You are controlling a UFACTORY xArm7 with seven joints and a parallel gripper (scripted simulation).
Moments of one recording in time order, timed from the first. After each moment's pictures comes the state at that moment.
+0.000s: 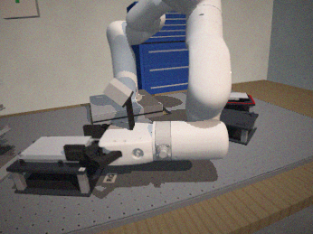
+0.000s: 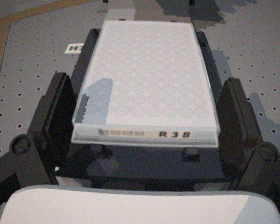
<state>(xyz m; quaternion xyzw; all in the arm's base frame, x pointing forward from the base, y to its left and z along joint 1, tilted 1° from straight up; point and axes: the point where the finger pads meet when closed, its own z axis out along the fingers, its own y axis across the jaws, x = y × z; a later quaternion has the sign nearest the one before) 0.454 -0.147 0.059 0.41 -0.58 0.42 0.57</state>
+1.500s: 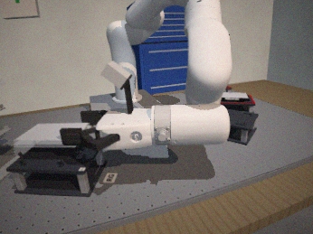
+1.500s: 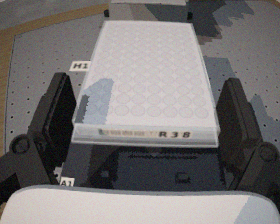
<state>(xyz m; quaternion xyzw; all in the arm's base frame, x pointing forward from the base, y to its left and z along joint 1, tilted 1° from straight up) 0.453 -0.147 0.091 0.41 -0.58 0.42 0.57</state>
